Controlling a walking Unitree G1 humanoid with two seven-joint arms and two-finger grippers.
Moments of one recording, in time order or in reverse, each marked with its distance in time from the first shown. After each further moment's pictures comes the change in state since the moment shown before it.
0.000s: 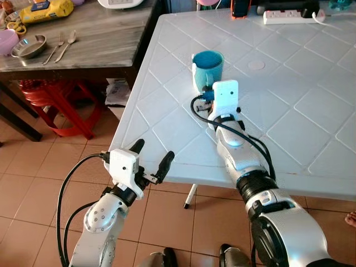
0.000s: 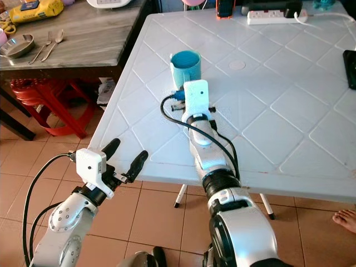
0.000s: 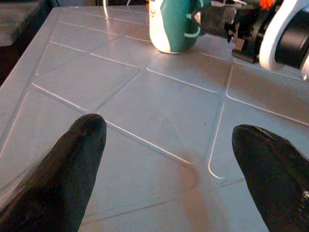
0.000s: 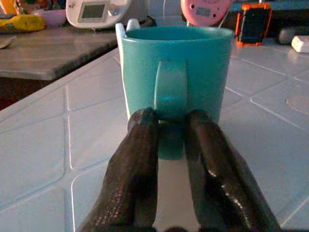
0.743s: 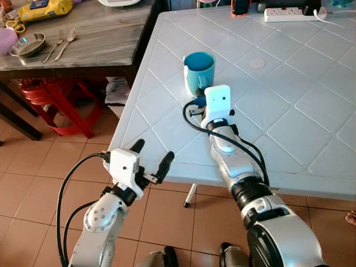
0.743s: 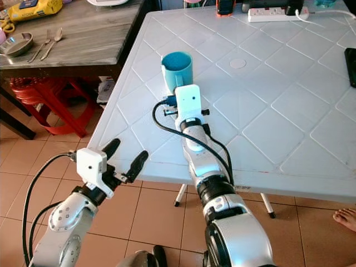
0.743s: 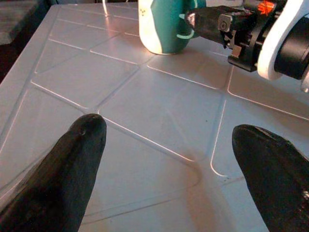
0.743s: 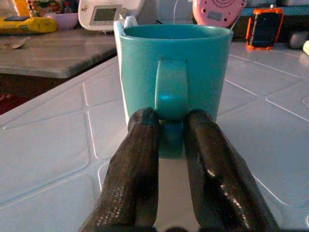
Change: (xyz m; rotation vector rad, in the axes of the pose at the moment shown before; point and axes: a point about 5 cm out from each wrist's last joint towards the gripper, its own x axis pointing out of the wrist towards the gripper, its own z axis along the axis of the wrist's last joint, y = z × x) left arm 0.001 0.000 0.000 0.011 0.003 -0.002; right arm -0.012 0.017 -0.006 -0.011 -0.033 0.026
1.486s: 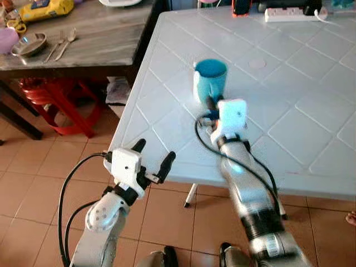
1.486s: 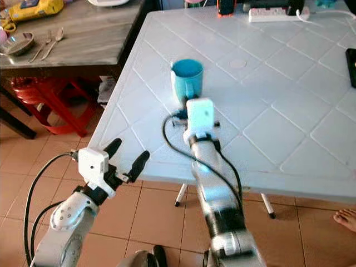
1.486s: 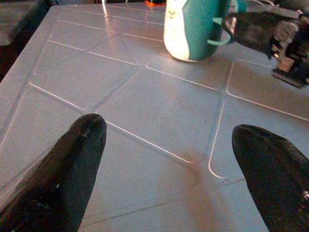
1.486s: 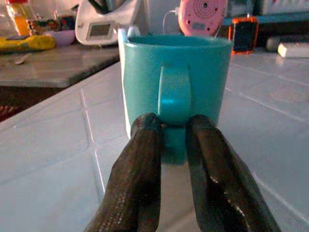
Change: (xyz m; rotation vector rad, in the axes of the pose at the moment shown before) left arm 0.003 -0.002 0.001 0.005 -0.004 -0.005; right arm -0.046 -0.012 -0.001 0.050 -0.020 -0.045
